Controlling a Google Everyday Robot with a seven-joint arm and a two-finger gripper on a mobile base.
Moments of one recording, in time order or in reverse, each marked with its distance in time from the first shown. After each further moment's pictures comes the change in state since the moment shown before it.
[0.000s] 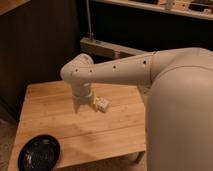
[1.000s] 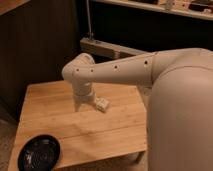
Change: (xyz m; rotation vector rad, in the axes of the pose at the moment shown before) arm -0.018 -0.004 -0.001 -0.021 -0.039 -0.014
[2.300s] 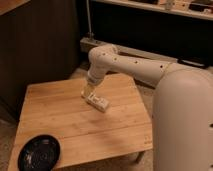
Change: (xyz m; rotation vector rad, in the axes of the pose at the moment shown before) arm -0.110 -0.024 0.008 -0.213 -0.199 -0.954
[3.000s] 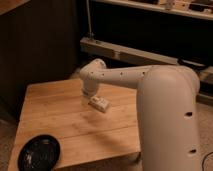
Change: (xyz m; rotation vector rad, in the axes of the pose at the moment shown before) arm 0.012 0.006 0.091 0.118 0.076 -0.022
